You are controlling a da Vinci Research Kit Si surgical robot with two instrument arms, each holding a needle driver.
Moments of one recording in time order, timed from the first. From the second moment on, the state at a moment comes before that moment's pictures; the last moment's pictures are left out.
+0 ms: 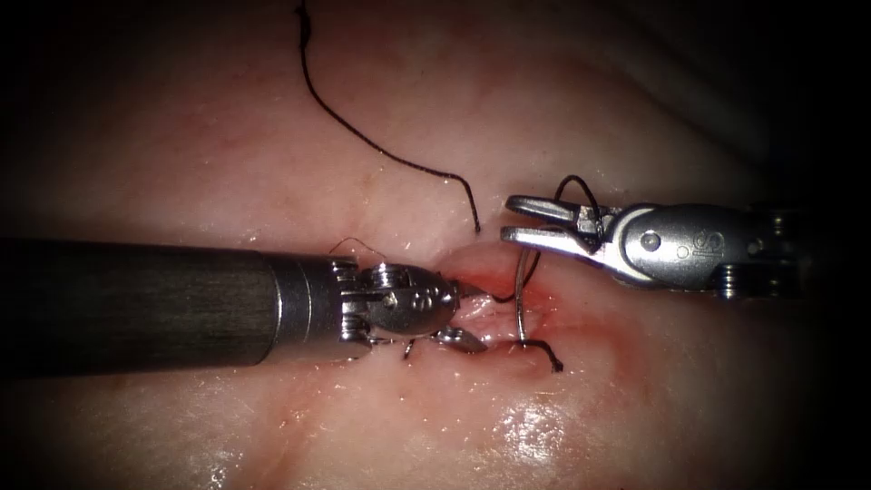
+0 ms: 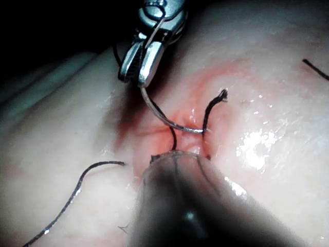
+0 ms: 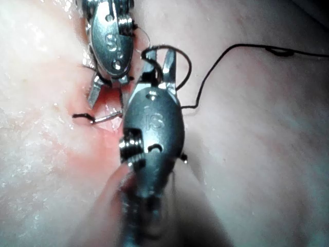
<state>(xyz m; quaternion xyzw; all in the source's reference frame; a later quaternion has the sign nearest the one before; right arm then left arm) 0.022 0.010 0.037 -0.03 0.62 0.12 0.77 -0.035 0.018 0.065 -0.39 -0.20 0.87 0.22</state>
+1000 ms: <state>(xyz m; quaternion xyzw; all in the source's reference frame) 0.023 0.014 0.037 -0.10 0.60 0.07 0.79 -0.035 0.018 0.064 -0.39 -0.20 0.87 0.23</state>
